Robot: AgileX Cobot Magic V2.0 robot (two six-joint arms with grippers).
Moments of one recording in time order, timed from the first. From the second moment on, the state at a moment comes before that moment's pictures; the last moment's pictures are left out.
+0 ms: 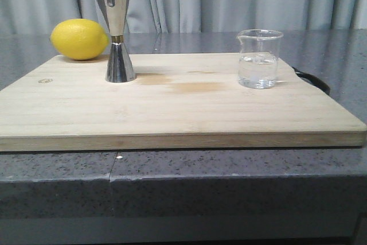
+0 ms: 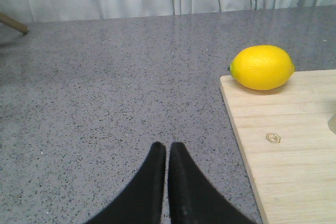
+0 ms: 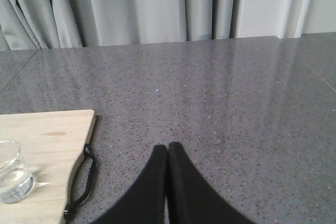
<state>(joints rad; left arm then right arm) -0.06 0.43 -0.54 -0.01 0.47 0.02 -0.01 0.38 -0.57 -0.08 0.46 0.10</state>
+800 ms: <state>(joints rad) -0.06 0.43 -0.54 -0.01 0.46 0.02 -0.01 0.38 -0.57 -0.09 0.45 0.10</state>
